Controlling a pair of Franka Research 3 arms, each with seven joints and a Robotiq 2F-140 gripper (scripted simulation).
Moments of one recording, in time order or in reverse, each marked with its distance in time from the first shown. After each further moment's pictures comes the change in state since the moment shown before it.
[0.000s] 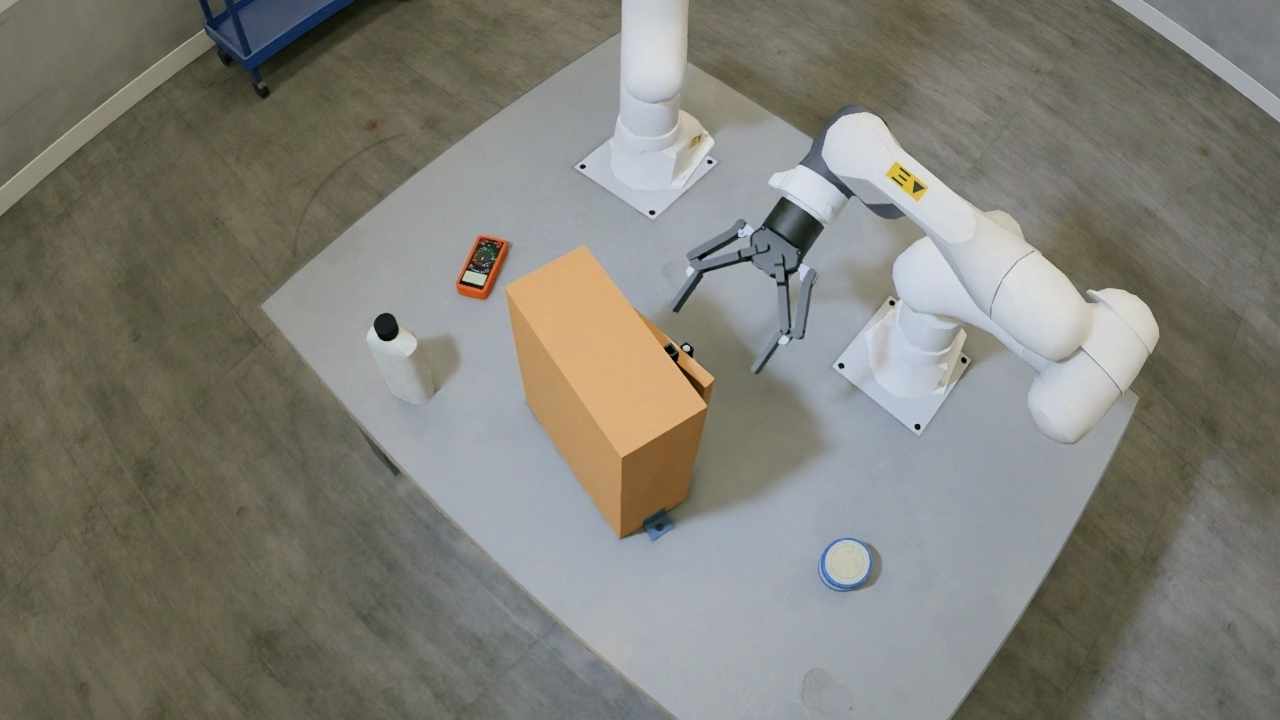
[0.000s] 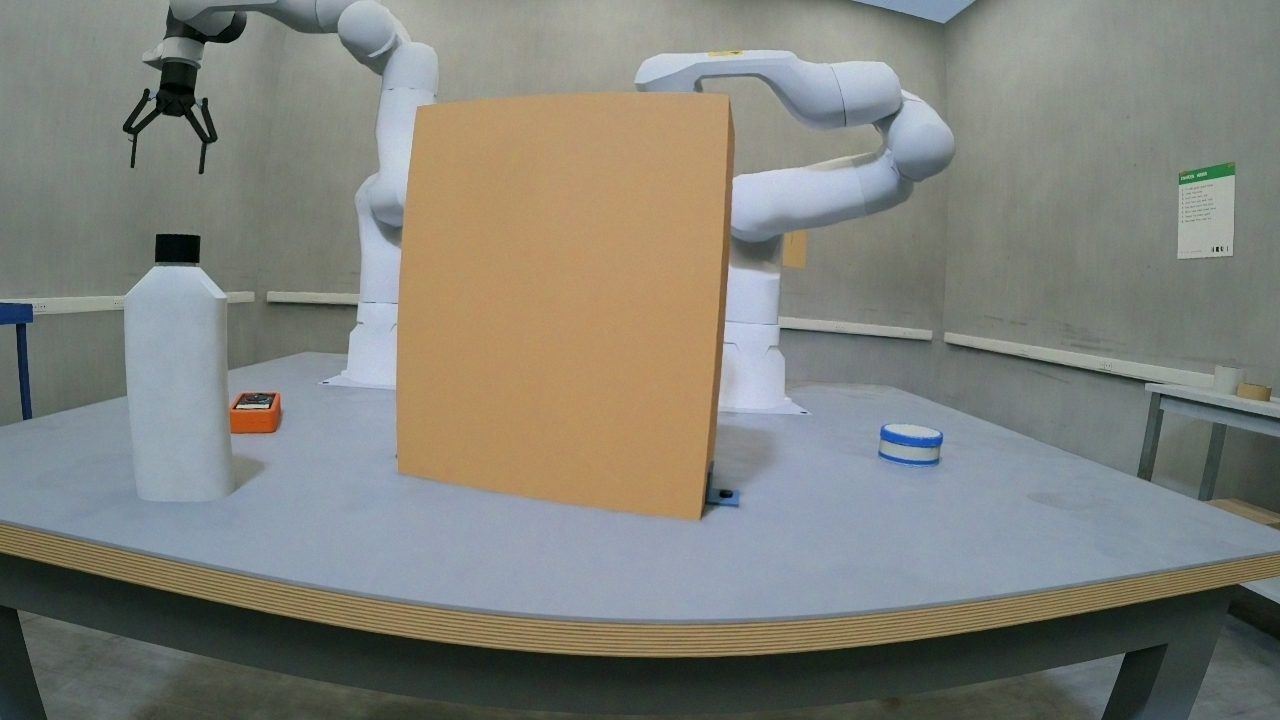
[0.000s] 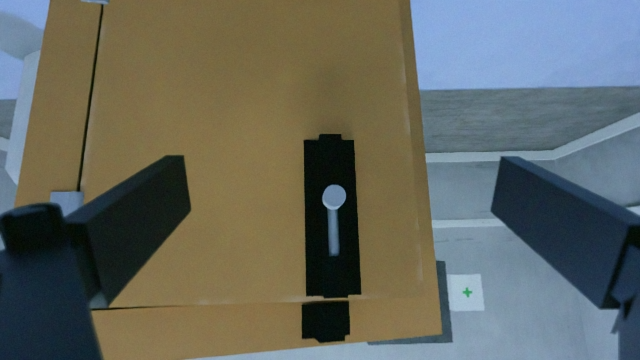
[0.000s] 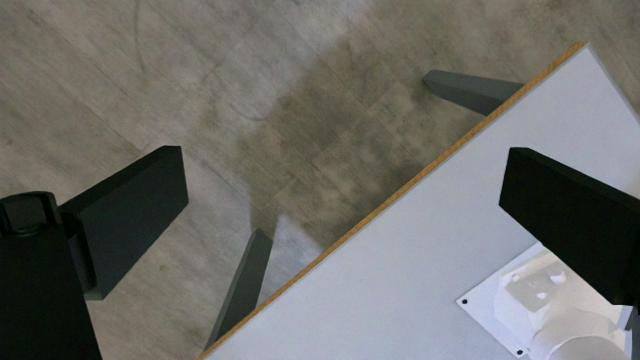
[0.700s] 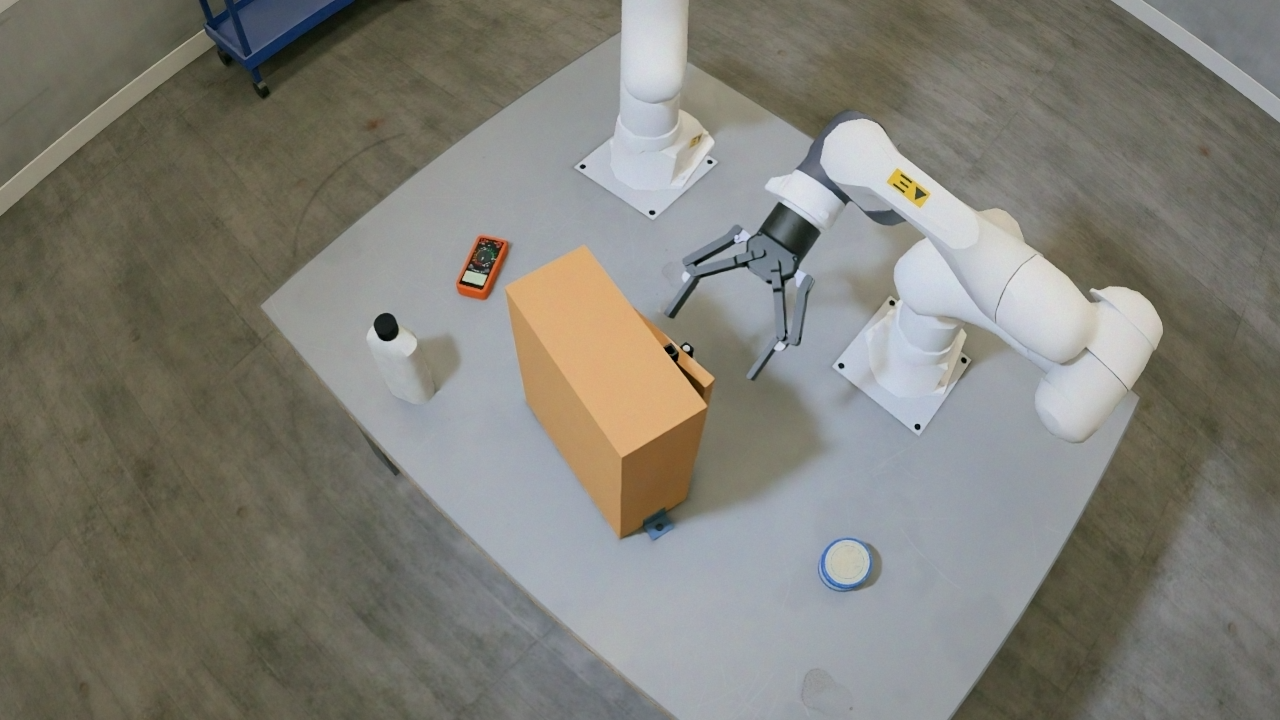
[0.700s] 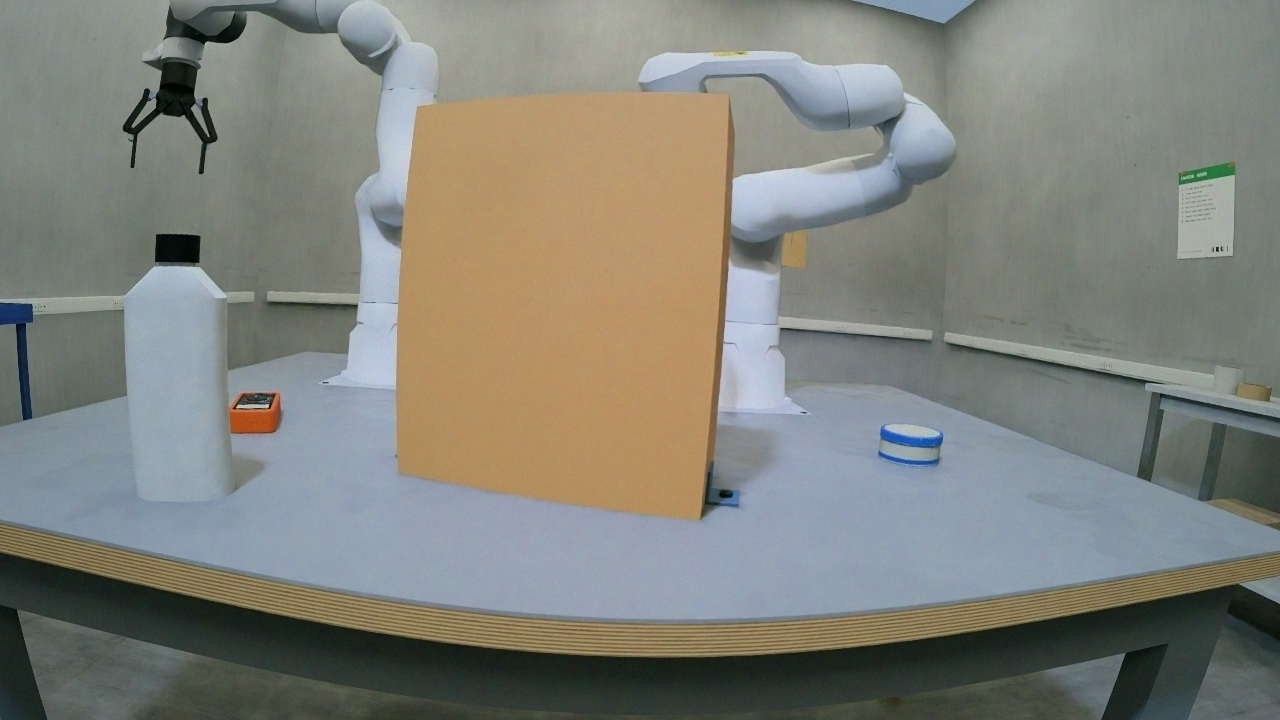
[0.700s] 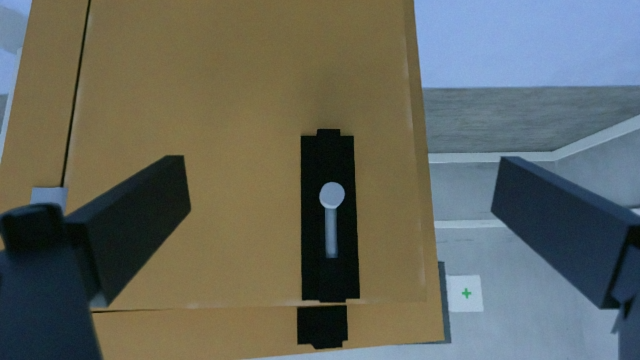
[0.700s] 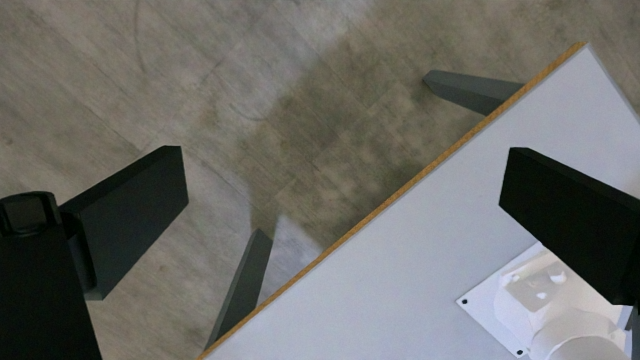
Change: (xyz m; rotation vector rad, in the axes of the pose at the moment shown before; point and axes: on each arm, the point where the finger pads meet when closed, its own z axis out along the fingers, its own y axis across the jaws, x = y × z) left arm -0.005 0.002 0.010 0.002 -0.001 -0.007; right arm 0.000 0.000 0.000 0.000 0.000 0.000
